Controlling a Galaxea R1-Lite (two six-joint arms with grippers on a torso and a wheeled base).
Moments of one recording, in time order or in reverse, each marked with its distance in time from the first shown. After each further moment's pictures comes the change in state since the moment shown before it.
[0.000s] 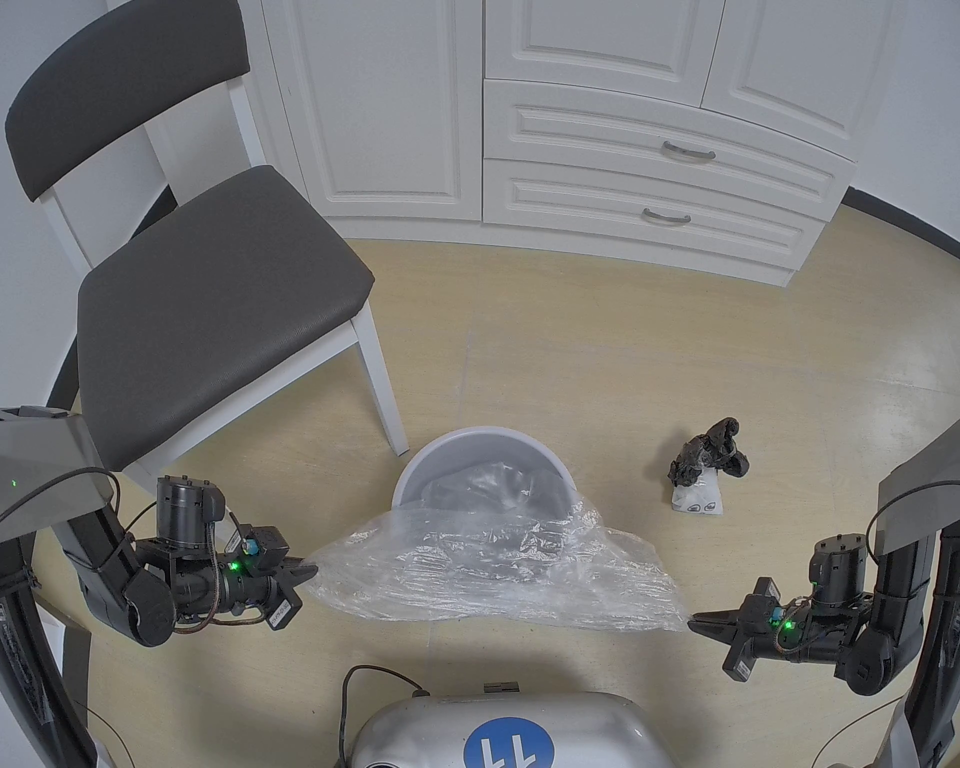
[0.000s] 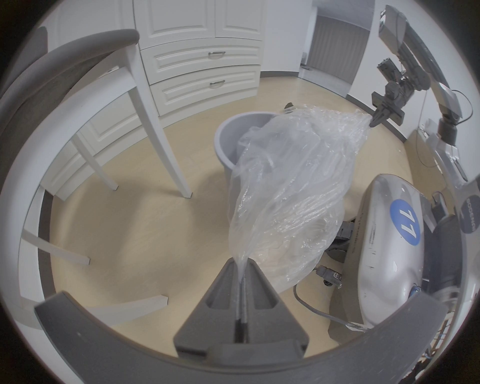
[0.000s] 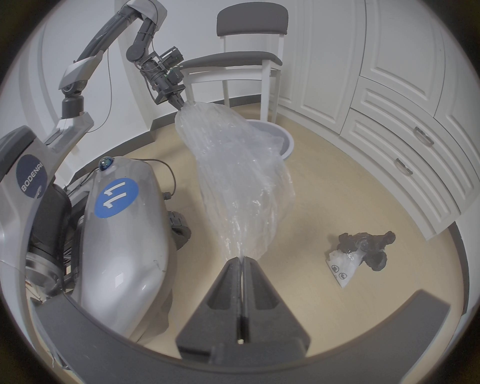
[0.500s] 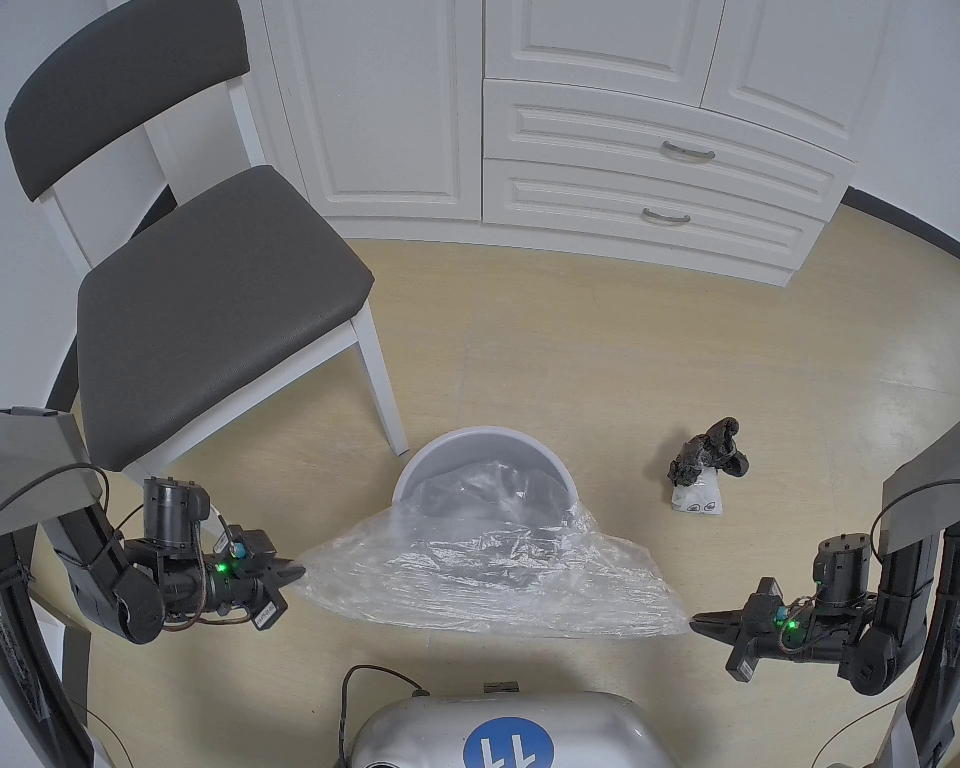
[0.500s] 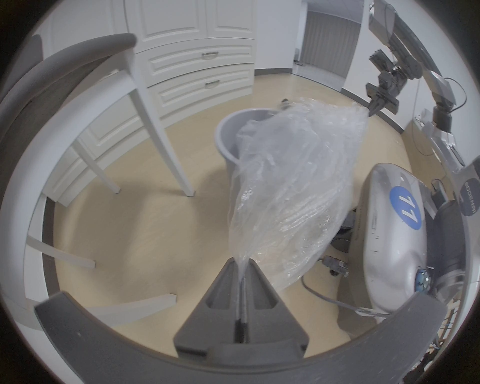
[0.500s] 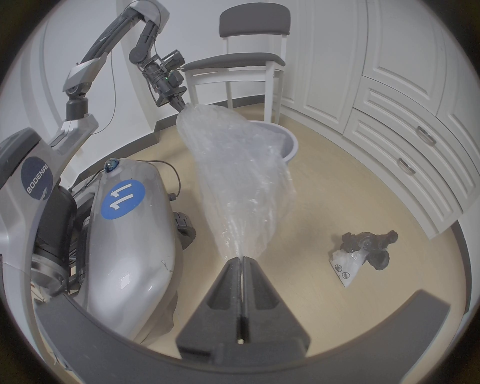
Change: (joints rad) left arm 0.045 -0.008 0.021 0.005 -0.035 0.085; right arm -0.003 -0.013 0.017 0.000 0.017 0.009
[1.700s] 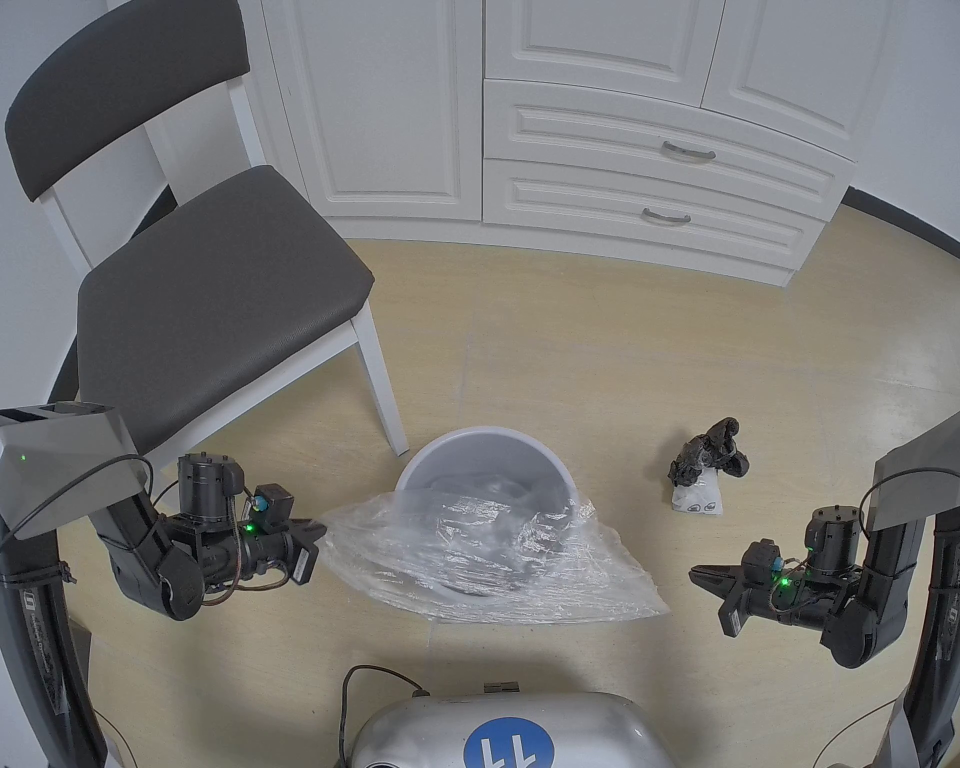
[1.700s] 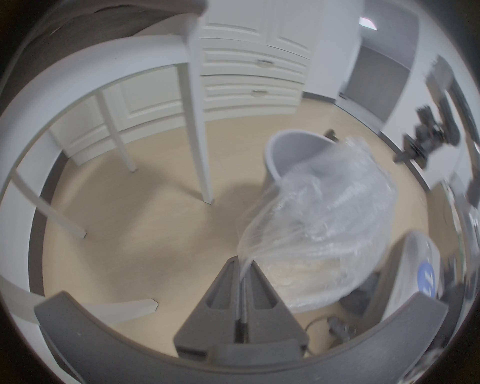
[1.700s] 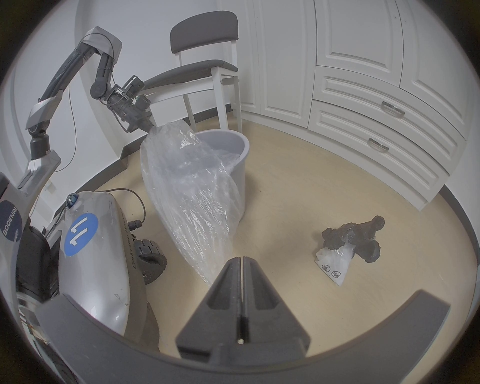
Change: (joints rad) left arm -0.037 0.137 -0.202 -0.069 0.059 -0.353; right arm -0.066 0.065 -0.199 0.000 0.006 0.204
